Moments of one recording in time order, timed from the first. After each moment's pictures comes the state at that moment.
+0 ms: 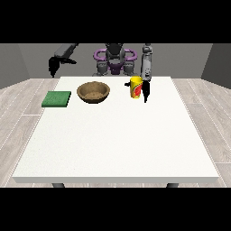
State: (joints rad) left arm -0.43 0.03 0.20 -0.65 0.03 0.11 -0.88; right arm -0.15 -0.25 -0.26 -1.37 -0.18 0.33 -0.30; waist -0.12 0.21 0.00
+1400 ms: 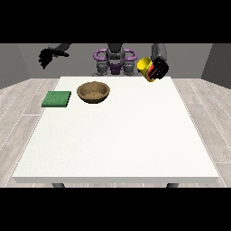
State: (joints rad) left arm -0.66 0.31 -0.08 -0.67 -0.52 0.46 -0.27; right arm -0.17 -0.34 -0.34 -1.16 -0.22 0.37 -0.22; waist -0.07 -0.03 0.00
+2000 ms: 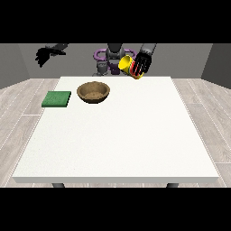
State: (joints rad) left arm -0.84 0.25 -0.24 -0.65 -0.85 0.50 0.10; right arm -0.19 -0.38 -0.35 -1.09 -0.24 0.45 -0.27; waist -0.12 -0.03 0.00
